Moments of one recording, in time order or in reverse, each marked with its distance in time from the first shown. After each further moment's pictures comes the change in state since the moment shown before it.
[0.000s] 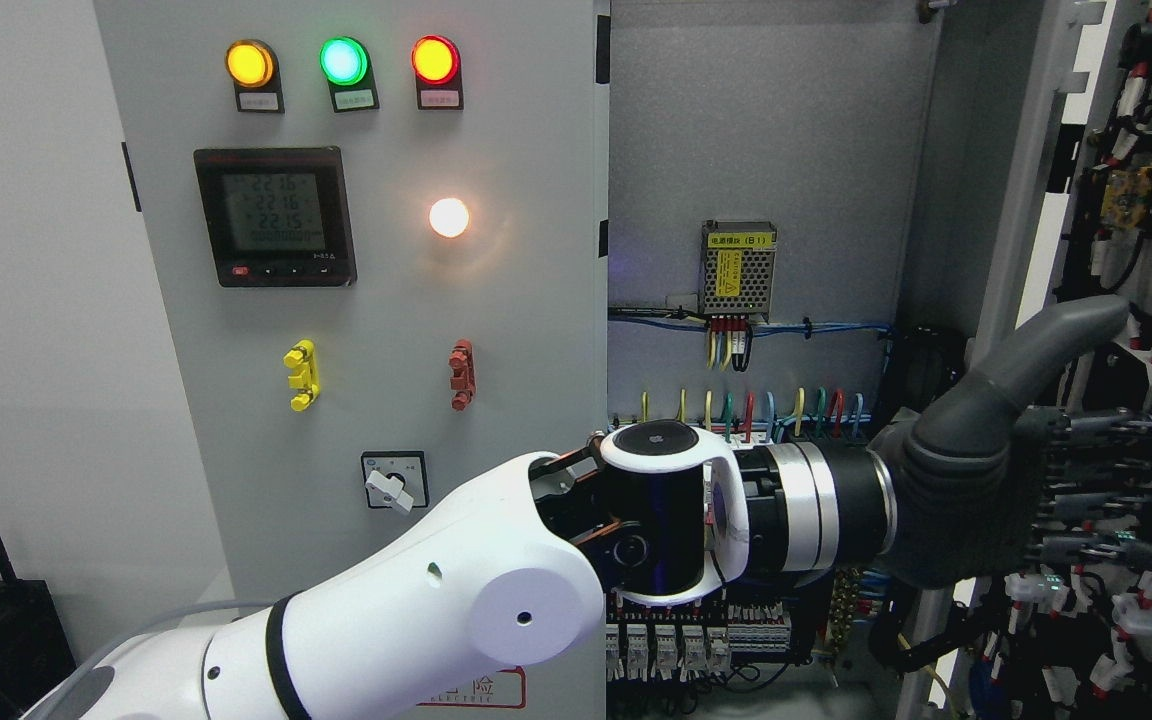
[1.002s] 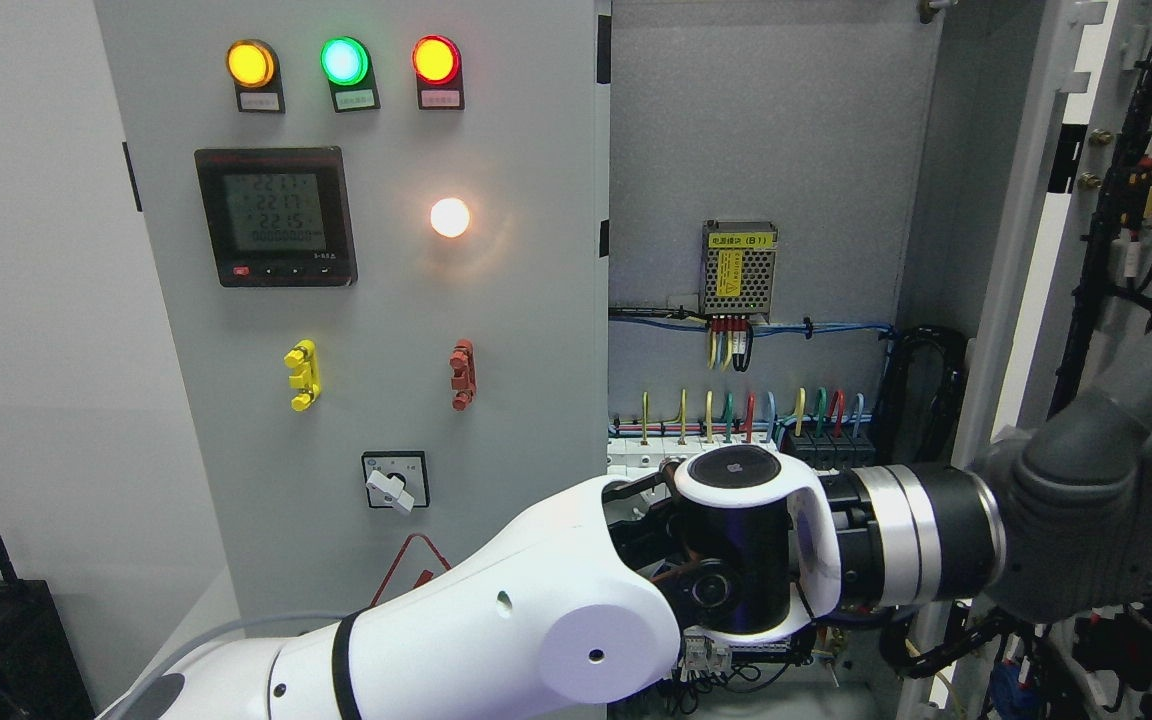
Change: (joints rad) left arm 0.004 -0.085 -0.017 0.001 -0.012 -0.065 0.015; right arm 0.000 0.000 0.000 0.000 0.000 0.000 -0.004
